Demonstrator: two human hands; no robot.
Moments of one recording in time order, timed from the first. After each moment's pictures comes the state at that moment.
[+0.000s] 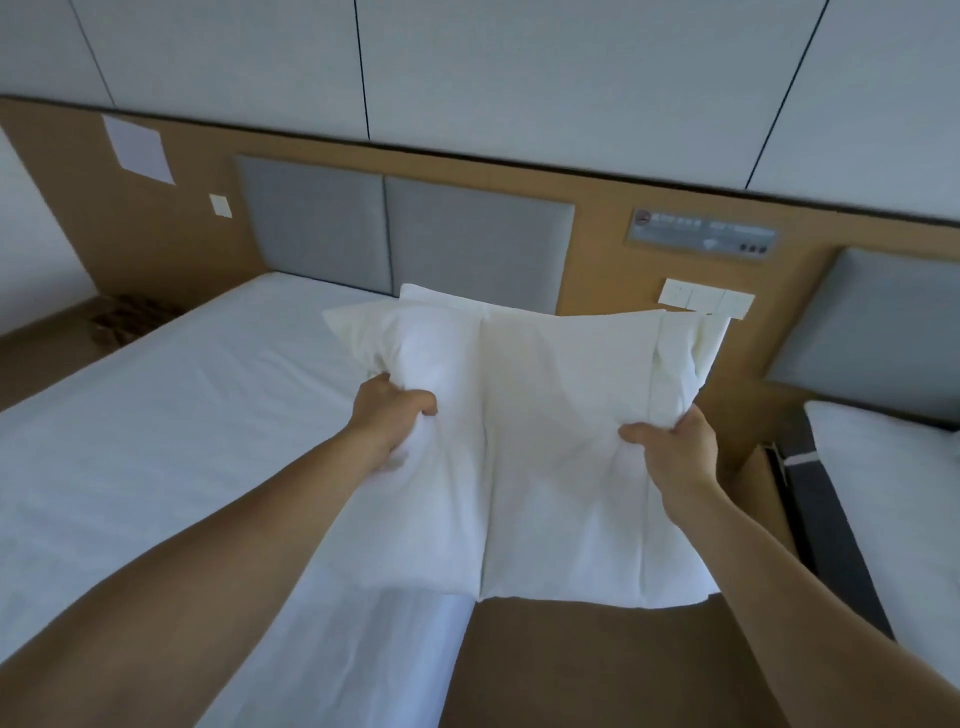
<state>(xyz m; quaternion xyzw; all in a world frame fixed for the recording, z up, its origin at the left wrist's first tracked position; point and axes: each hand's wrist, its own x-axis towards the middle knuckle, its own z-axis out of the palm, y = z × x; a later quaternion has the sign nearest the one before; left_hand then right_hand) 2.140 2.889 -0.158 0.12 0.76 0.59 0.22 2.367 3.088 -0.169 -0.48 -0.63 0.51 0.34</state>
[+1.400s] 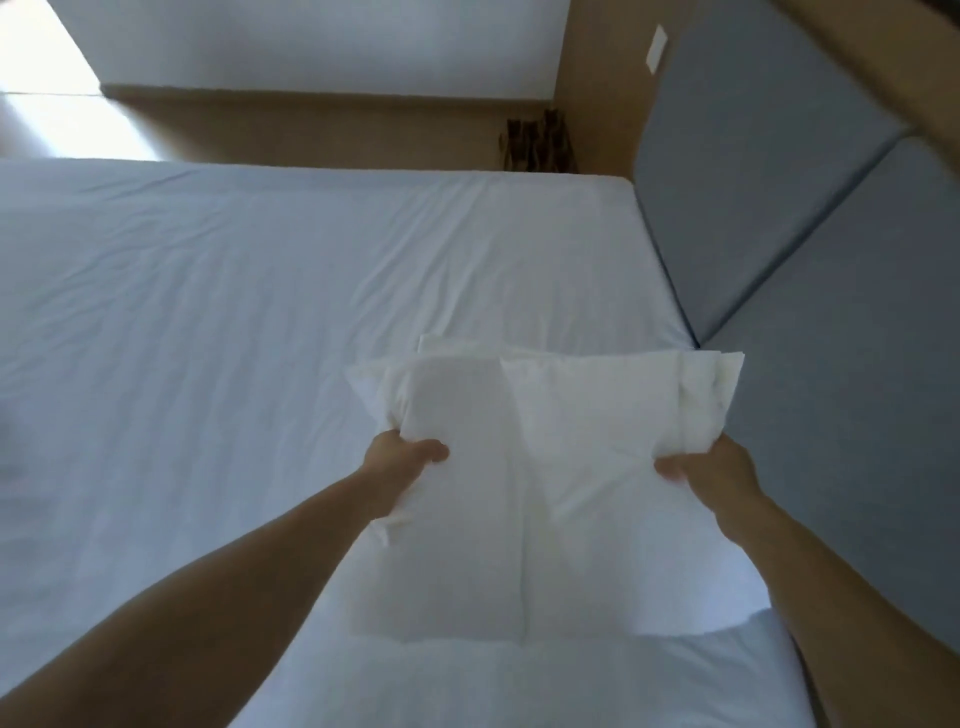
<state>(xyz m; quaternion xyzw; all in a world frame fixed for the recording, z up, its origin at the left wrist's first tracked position) 1.674 3.192 -0.385 -0.48 0.63 0.60 0.08 1.536 3.514 -0.350 -0.14 -0.83 0.50 -0.20</state>
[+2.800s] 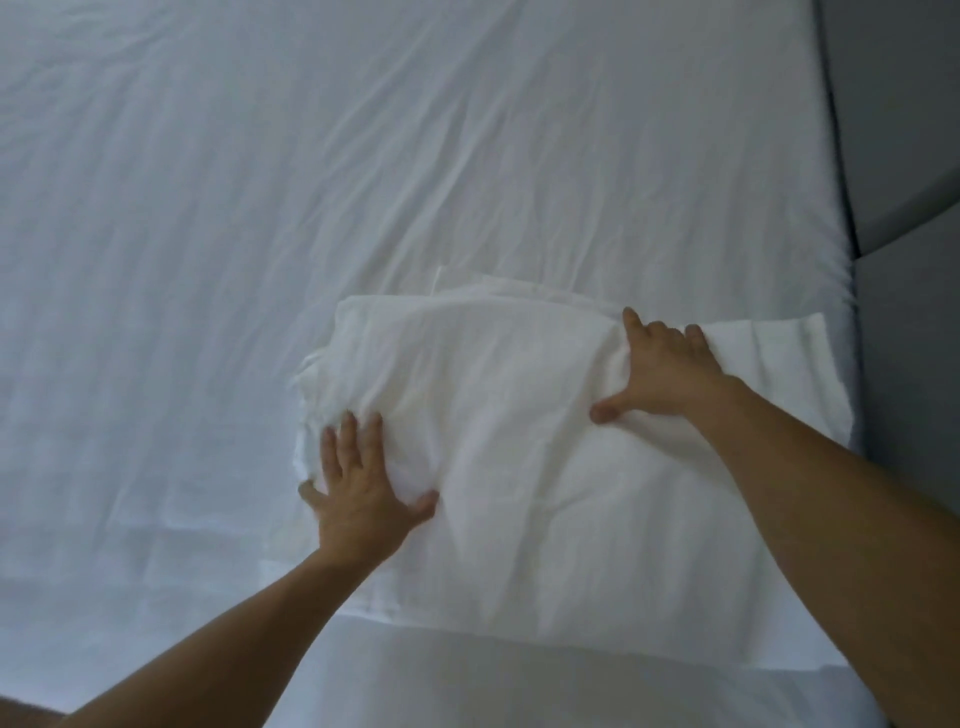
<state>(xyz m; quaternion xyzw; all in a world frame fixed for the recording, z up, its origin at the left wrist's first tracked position) 1.702 3.269 -0.568 -0.46 0.85 0.16 0.19 1.388 3.440 -0.557 0.34 -0.89 -0.09 -0.29</state>
